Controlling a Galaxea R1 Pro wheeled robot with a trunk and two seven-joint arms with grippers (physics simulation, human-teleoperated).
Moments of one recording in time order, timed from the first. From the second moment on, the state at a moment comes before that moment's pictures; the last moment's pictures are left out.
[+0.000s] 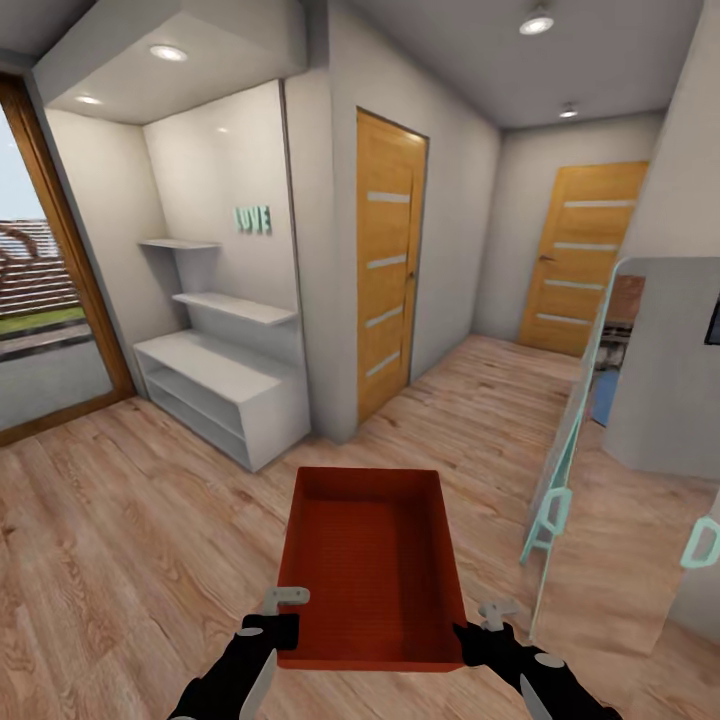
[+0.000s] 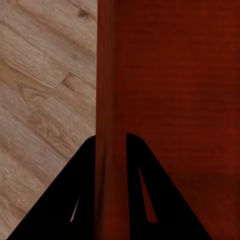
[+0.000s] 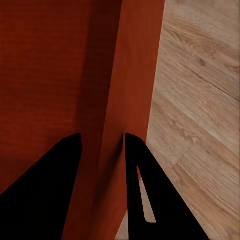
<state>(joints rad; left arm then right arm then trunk) -0.46 -0.17 0.07 -0.51 -0.11 0.22 0.14 -0.43 -0.06 0.00 -0.47 -0.03 0.03 0.32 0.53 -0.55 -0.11</state>
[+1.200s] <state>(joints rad) -0.46 -0.17 0.08 -0.51 -0.12 0.22 0.14 -0.43 -0.06 0.00 -0.47 -0.03 0.03 0.32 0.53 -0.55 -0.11</state>
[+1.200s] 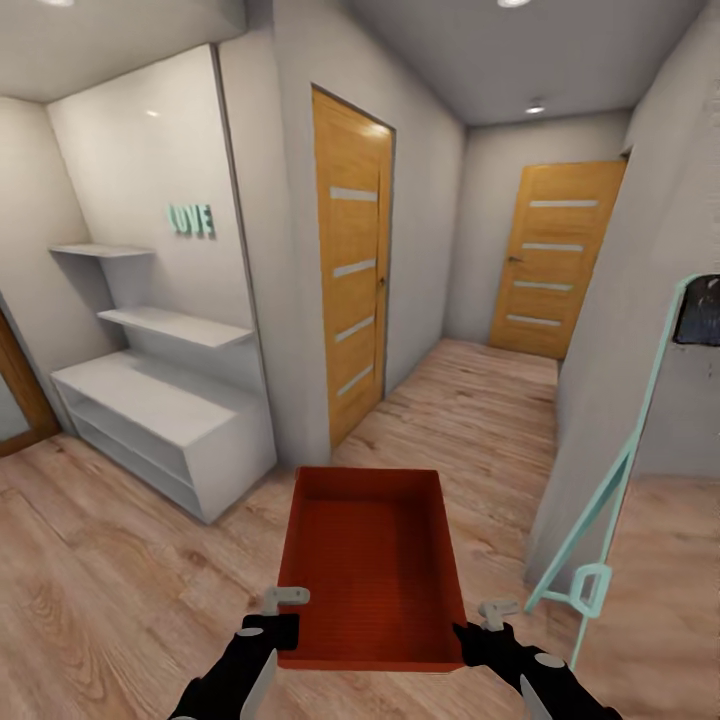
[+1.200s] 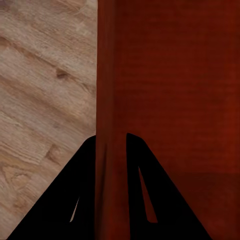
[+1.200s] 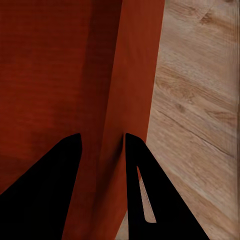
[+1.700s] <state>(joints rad) -0.46 -0.17 0.08 -0.51 -0.12 0.22 0.14 -0.43 -0.06 0.00 -0.47 -0.03 0.03 0.32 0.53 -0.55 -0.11</state>
